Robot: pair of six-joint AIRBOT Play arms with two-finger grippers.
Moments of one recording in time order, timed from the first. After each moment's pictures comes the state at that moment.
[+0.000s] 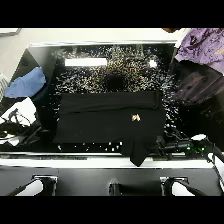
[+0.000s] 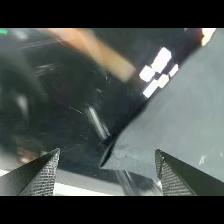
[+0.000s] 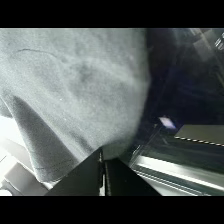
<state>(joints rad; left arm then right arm) 0.45 -1.18 0.74 1.16 -1.19 -1.57 -0.41 -1.26 0.40 -0.78 1.21 1.25</state>
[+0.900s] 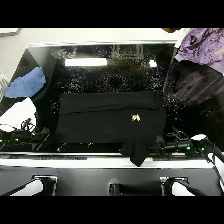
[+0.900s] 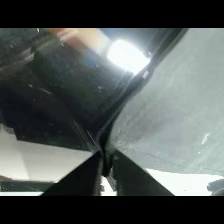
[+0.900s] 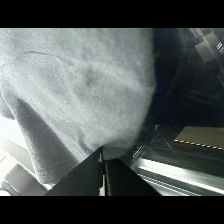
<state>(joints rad) 0.46 -1.25 0.58 1.02 -1.13 -1.43 -0.41 -1.26 0.40 -0.78 1.20 1.24</state>
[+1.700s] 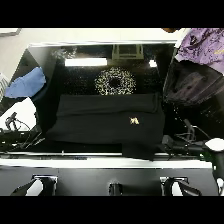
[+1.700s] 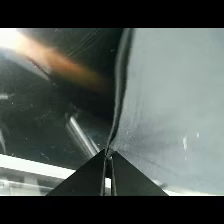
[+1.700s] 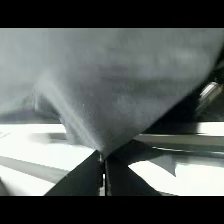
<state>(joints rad) 0.46 -0.91 0.61 1.09 -1.20 -1.51 -0.41 -0.70 0.43 -0.85 1.35 1.38</state>
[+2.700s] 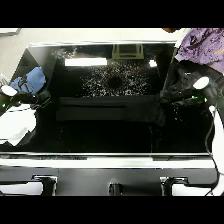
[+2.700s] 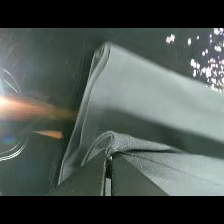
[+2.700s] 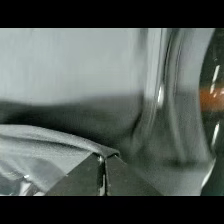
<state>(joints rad) 0.23 -1.55 1.26 1.09 -0.98 -1.53 -0.15 -1.55 1.36 -1.09 1.13 1.40</state>
